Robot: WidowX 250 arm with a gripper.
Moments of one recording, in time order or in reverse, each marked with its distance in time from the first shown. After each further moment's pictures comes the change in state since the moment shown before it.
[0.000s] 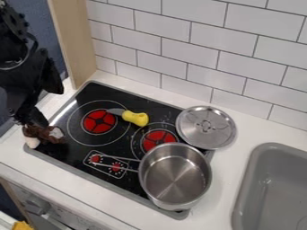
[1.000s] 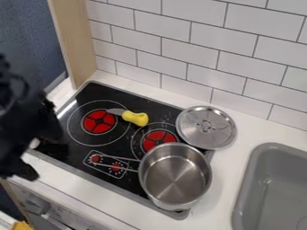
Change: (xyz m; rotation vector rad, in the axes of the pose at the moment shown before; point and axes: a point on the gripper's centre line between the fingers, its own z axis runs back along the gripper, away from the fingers) arm -0.031 0.072 0.016 0.060 0.084 -0.176
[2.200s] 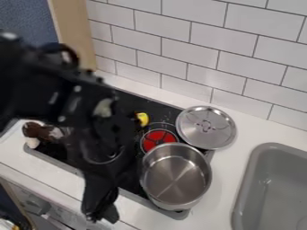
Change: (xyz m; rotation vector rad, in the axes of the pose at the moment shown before) arm -0.116 -0.004 -0.021 0.071 0.029 -0.050
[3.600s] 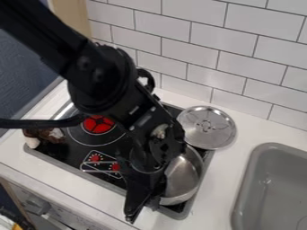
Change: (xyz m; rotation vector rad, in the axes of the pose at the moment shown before) arm -0.026 -0.021 -0.045 0.030 -0.013 -0.069
